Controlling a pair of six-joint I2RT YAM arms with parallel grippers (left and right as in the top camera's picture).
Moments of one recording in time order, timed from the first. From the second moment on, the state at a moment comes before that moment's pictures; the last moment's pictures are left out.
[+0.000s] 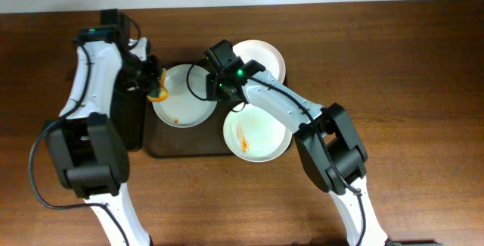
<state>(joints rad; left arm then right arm) 0.06 2.14 1.83 -1.13 0.24 -0.12 0.62 2.31 1.84 -0.59 -0.10 0.58</state>
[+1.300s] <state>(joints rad) -0.16 2.12 1.53 -0.90 -0.16 -0.20 0.62 2.33 1.84 -0.57 -0.14 0.60</state>
